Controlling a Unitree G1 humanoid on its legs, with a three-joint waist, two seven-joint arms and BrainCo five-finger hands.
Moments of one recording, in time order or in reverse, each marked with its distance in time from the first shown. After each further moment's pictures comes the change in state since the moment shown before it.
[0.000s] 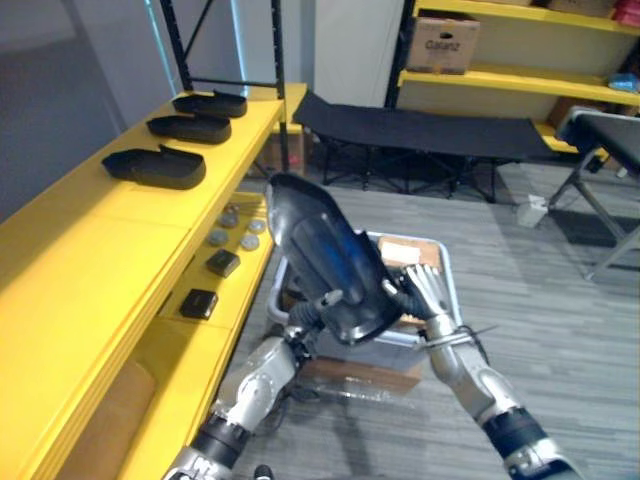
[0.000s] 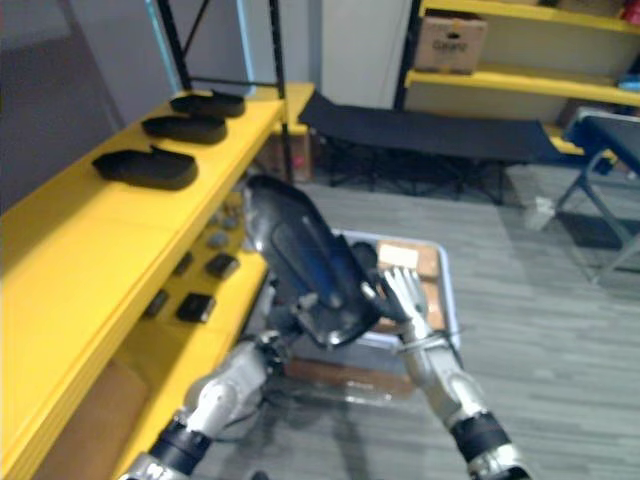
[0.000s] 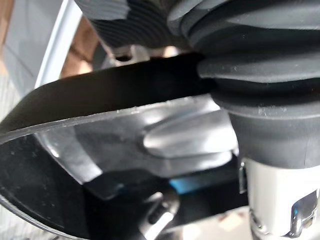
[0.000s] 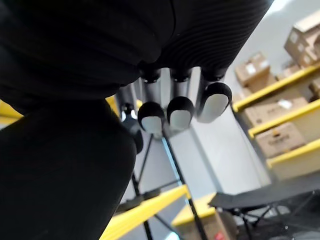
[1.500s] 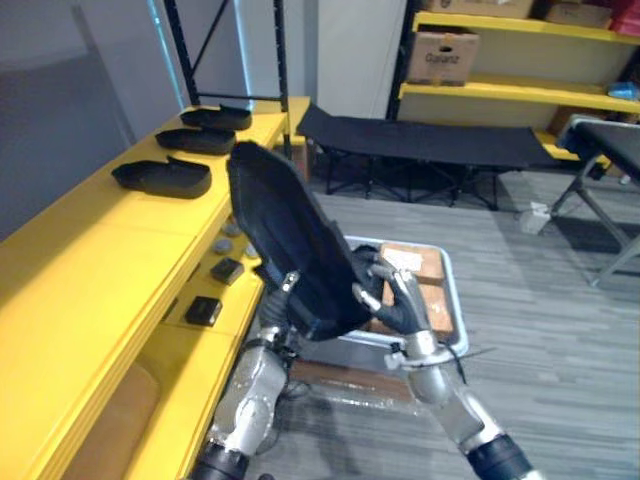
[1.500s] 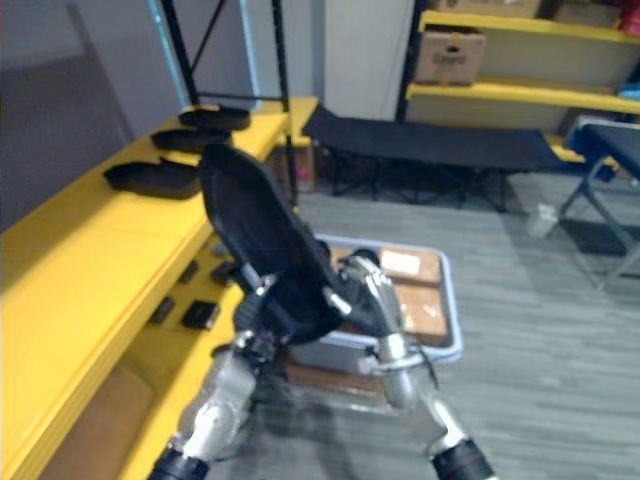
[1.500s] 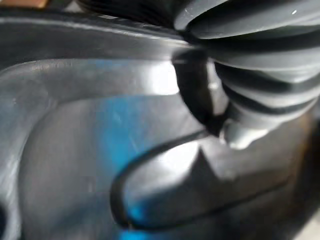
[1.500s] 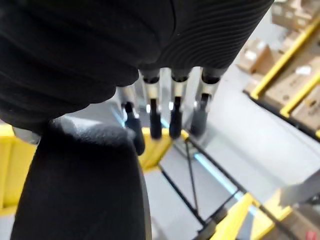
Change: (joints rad) left arm 0.152 -0.092 0.084 -0.117 0.342 -0.337 0.203; right arm 0.138 0.114 0.032 -0.243 0.176 -0.155 0.001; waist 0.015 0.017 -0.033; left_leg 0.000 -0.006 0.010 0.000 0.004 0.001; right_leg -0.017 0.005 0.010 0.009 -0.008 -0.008
